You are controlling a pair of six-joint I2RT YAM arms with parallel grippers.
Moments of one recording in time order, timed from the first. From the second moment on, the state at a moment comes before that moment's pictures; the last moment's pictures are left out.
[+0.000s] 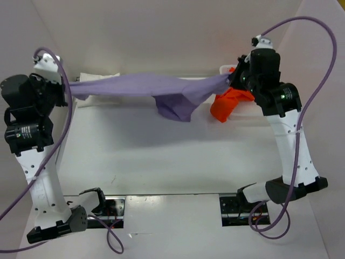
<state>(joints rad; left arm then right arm) 0.30 1.09 1.71 -0.80 0.24 0.31 0.31 1.39 1.97 -0.94 0.20 0.37</state>
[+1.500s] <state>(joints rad) 0.30 1.33 2.01 -0.74 0.16 0.35 0.36 1.73 2.45 -1.04 0.24 0.44</state>
